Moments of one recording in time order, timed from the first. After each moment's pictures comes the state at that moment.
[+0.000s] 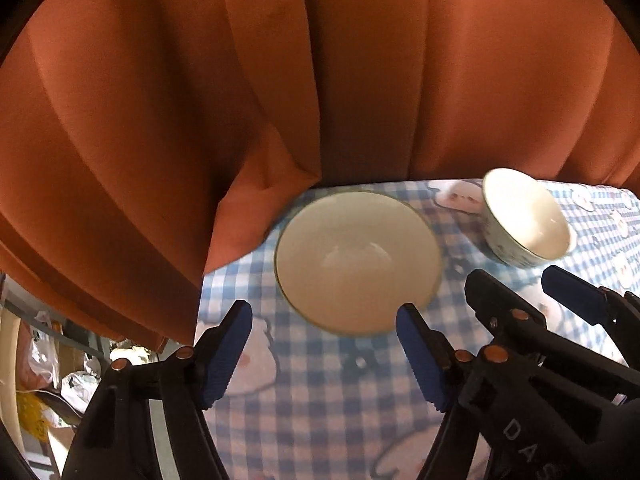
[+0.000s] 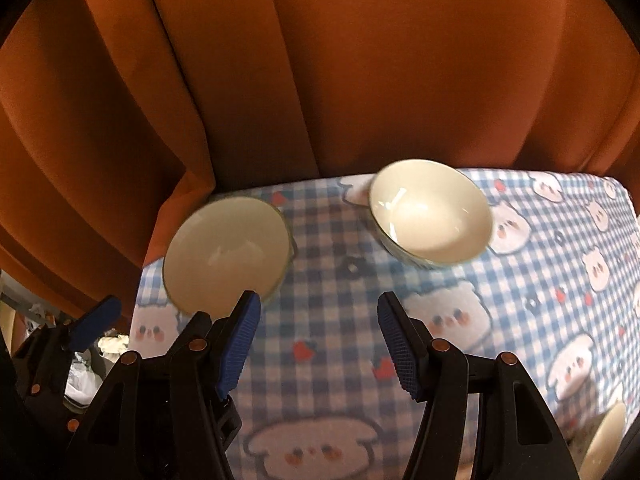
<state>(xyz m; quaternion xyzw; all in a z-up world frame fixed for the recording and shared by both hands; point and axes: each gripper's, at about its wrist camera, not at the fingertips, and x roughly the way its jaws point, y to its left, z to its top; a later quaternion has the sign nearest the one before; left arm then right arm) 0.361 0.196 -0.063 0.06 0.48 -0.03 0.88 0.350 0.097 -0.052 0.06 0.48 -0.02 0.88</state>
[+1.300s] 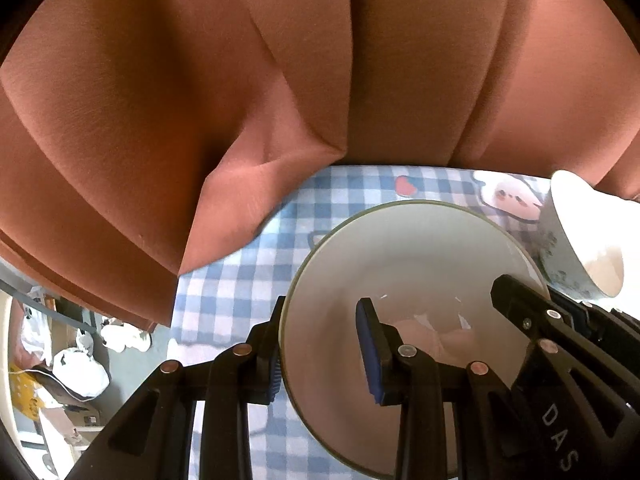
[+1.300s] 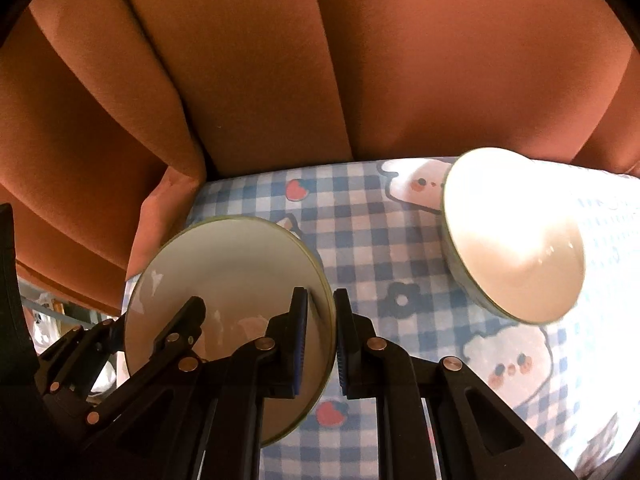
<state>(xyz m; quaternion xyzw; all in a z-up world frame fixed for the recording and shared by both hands) 0.411 0.200 -0.106 0.03 0.52 -0.01 0.85 0.412 0.111 -0.102 0.07 0.53 0.02 0.85</state>
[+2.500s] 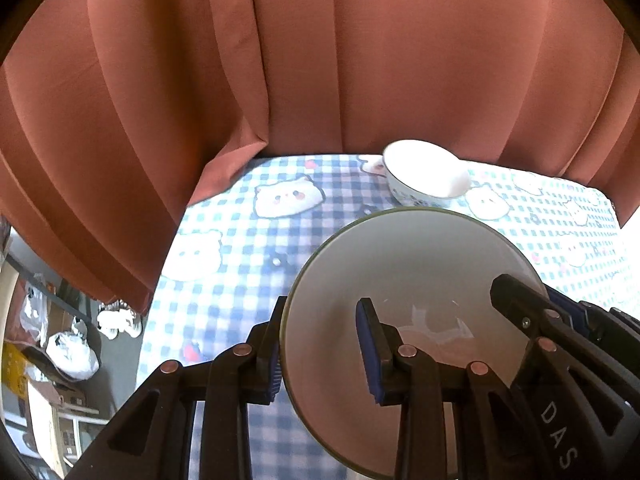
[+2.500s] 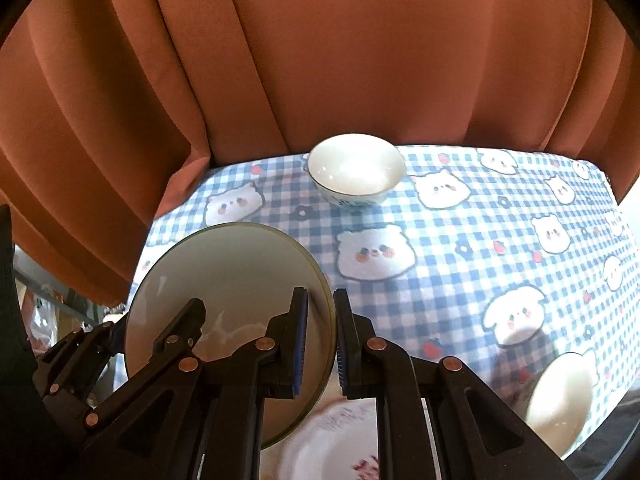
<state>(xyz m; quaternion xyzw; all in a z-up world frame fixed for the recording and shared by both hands) 0.238 0.121 -0.031 0.02 0.47 -0.03 0.88 0.235 0.026 -0.014 0.06 0.48 0.00 0.88</state>
